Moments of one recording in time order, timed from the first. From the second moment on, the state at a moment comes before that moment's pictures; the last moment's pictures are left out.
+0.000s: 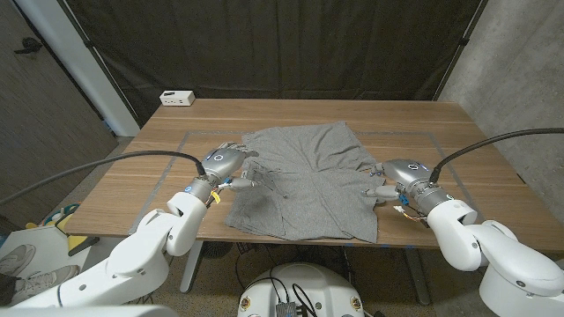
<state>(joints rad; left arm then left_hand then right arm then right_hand) 1.37 1.03 0.39 -2.38 0.90 0.58 0.08 0.68 -0.17 0.35 -0.17 0.33 0.45 -0.09 0.25 0.19 0.44 -0.14 0.28 0.21 0.27 -0.04 0.20 0.18 0.09 0.13 0.34 0.19 -1.47 -1.29 -0.40 -2.63 -0.56 -0.97 -0.08 0.76 -0.04 0.04 -0.13 0.33 0.63 -0.06 0.26 0.18 0.66 -0.01 0.23 0.20 0.63 -0.06 0.29 0.24 0.54 -0.03 0.24 0.19</state>
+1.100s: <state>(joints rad) 1.38 1.05 0.43 -2.39 1.00 0.63 -0.10 0.75 -0.16 0.27 -0.14 0.34 0.52 -0.10 0.28 0.21 0.56 -0.18 0.30 0.25 0.30 -0.04 0.22 0.19 0.12 0.12 0.33 0.21 -1.33 -1.21 -0.71 -2.64 -0.91 -1.07 0.20 0.83 -0.03 0.00 -0.13 0.35 0.59 -0.09 0.22 0.19 0.61 -0.03 0.23 0.24 0.60 -0.05 0.37 0.38 0.52 -0.03 0.24 0.20</state>
